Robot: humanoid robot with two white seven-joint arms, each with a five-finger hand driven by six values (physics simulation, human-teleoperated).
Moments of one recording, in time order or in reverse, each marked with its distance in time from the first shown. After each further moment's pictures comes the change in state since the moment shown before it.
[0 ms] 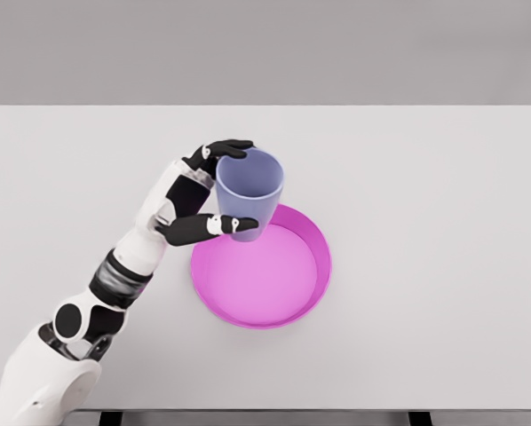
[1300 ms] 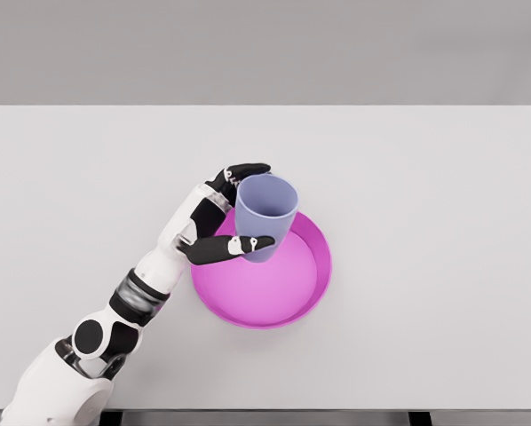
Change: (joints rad) left arm 0.029 -0.005 -0.067 0.018 -0.062 0.055 0.084; right arm 0.000 0.000 0.000 0.000 0.000 0.000 0.000
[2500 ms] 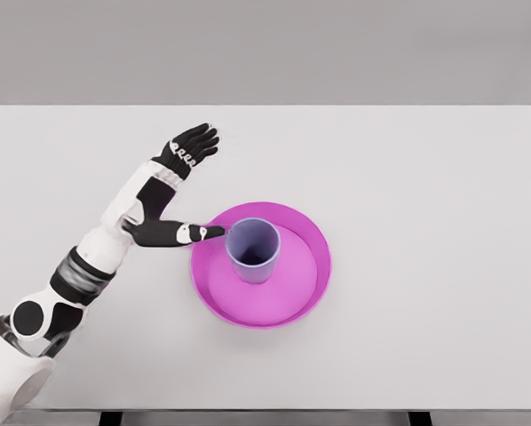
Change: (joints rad) left arm -0.069 0.257 0.009 -0.017 0.046 -0.143 -0.006; right arm 0.000 0.000 0.000 0.000 0.000 0.000 0.000
